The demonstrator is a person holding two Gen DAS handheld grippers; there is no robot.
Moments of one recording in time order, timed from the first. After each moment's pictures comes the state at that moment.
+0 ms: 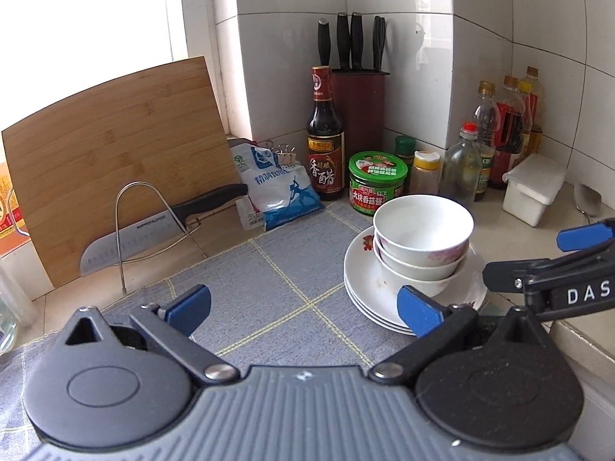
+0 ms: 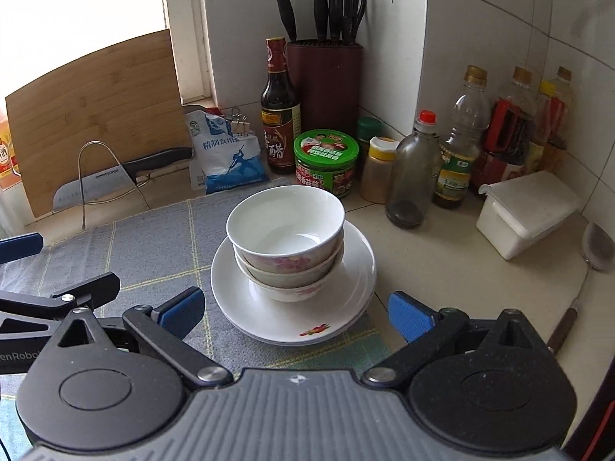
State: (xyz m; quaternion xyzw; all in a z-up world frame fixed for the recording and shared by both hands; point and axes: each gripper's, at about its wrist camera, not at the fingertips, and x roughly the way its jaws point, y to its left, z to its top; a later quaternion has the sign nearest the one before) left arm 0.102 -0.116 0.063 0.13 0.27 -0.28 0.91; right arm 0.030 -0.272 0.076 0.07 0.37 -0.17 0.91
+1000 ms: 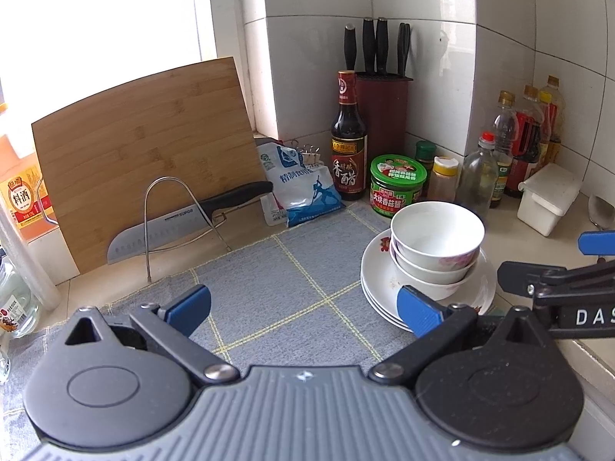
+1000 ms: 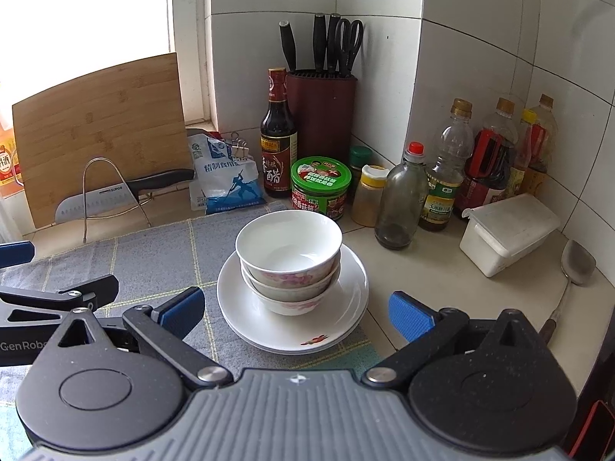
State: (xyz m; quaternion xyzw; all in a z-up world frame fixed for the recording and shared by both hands) left arm 0.094 -0.108 0.078 0.12 0.29 -0.24 0.92; right arm 0.020 -0.249 0.094 0.05 0.34 -0.19 0.92
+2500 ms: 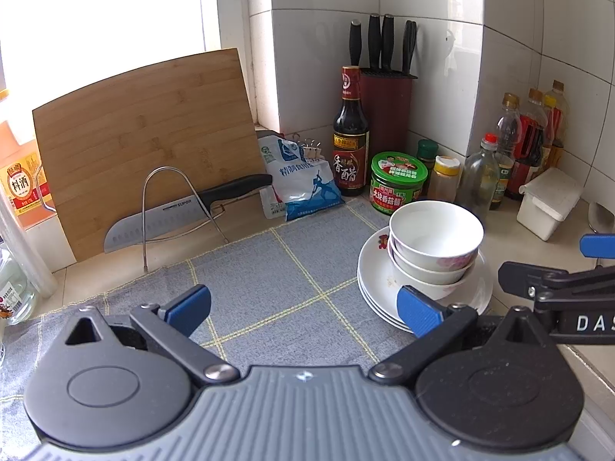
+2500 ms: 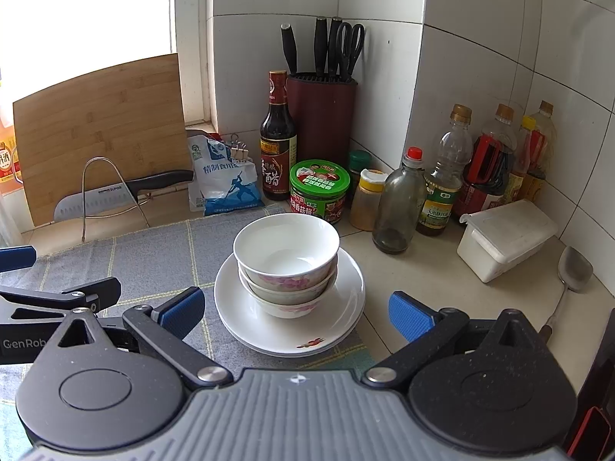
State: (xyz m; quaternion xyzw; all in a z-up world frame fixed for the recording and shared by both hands) left arm 0.094 -0.108 0.077 0.11 0.30 -0.23 0.92; right arm 0.019 -0.249 0.098 0.04 0.34 -0.19 0.92
